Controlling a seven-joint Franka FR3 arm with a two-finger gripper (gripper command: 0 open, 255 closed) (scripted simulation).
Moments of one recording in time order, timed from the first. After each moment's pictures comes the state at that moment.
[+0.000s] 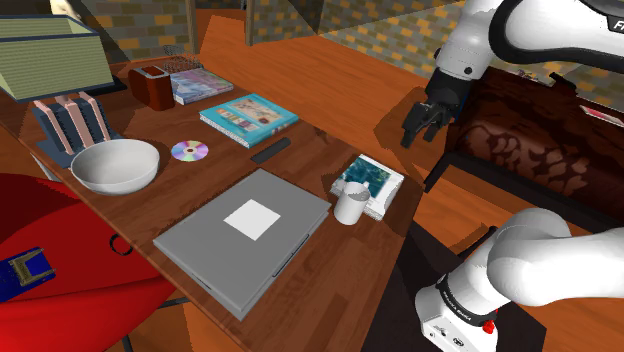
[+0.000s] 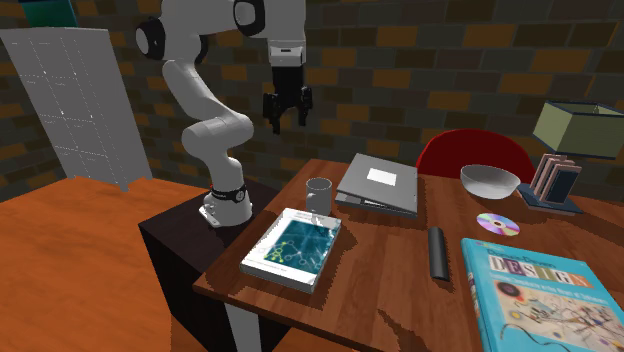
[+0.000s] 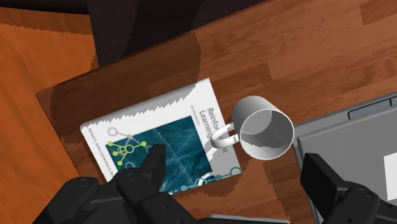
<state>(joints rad) 0.00 -0.79 0.01 -2.44 0.03 1.61 0.13</state>
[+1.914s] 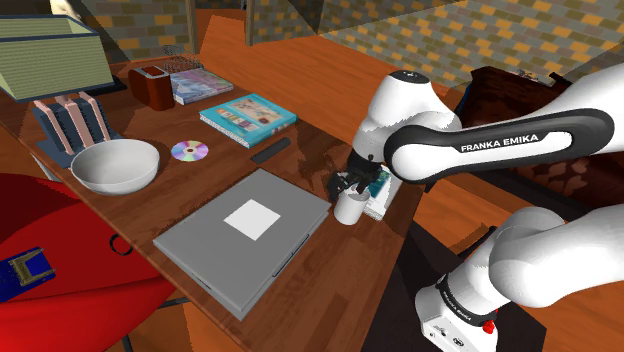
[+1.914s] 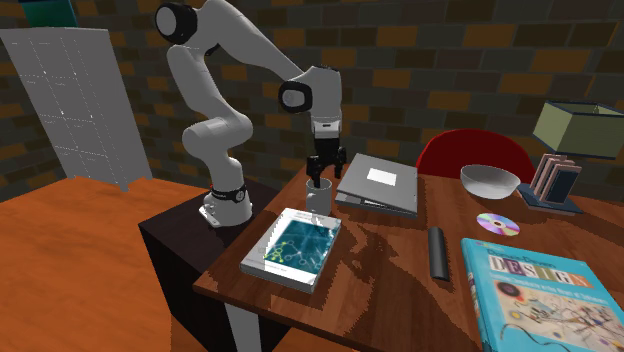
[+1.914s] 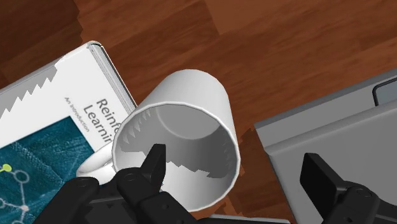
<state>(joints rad) 0.04 -0.49 0.28 -2.73 0.13 2.31 0.42</state>
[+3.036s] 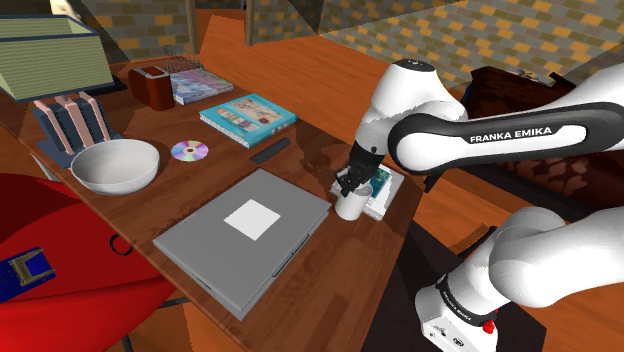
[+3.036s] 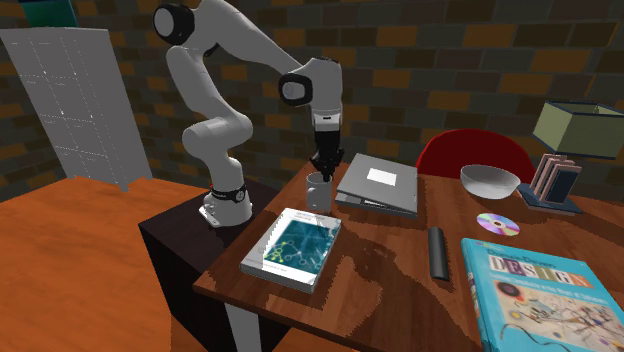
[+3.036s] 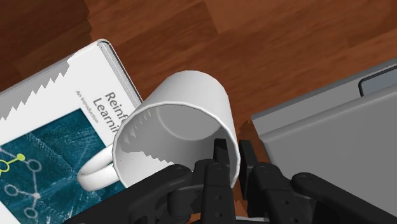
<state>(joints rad) 0.04 -0.52 0.28 -2.70 0.13 2.25 0.42</state>
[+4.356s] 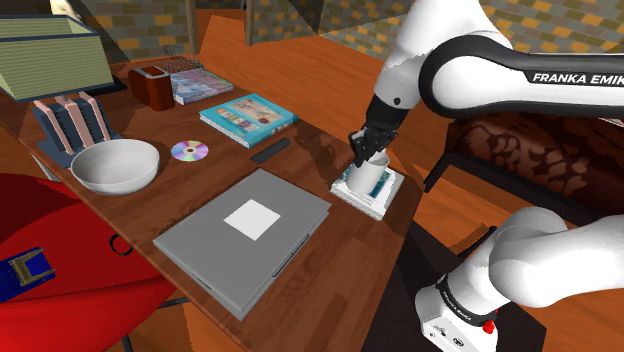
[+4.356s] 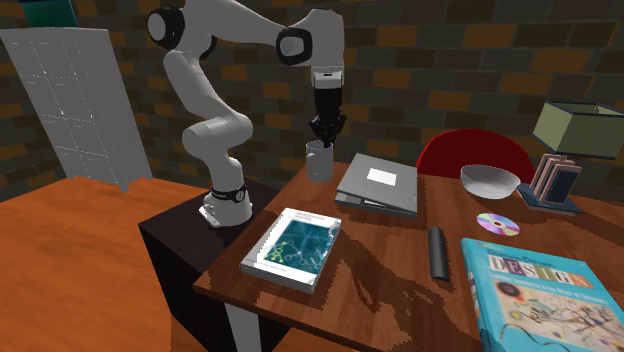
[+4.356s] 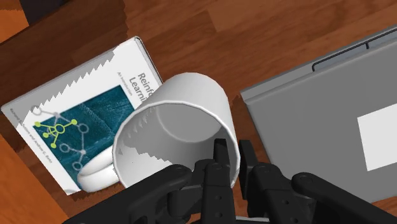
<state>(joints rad) 0.04 -0.63 0.24 -2.49 0.11 1.94 0.41</state>
